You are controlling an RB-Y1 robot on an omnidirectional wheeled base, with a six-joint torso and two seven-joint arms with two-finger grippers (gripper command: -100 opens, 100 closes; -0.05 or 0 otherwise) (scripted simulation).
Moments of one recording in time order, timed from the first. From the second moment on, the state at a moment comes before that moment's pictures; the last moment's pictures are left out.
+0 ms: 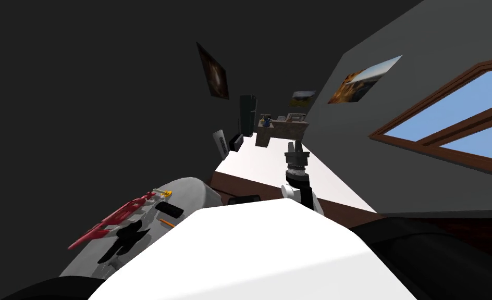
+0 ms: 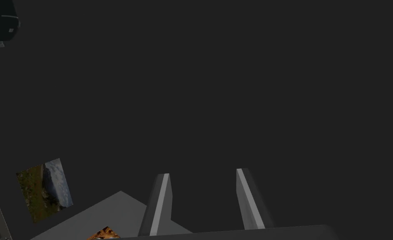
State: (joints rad) left arm 1.01 0.21 0.83 -1.82 0.89 1.05 0.00; right arm 0.52 -0.02 -0.06 -2.38 0.06 -0.50 -0.07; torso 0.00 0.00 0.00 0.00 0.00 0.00
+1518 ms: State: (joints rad) left arm 1.03 0.21 0.88 -1.76 0.95 1.17 0.01; right arm 0.52 -0.02 -0.06 -2.38 0.06 -0.50 -0.07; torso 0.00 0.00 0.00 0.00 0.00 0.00
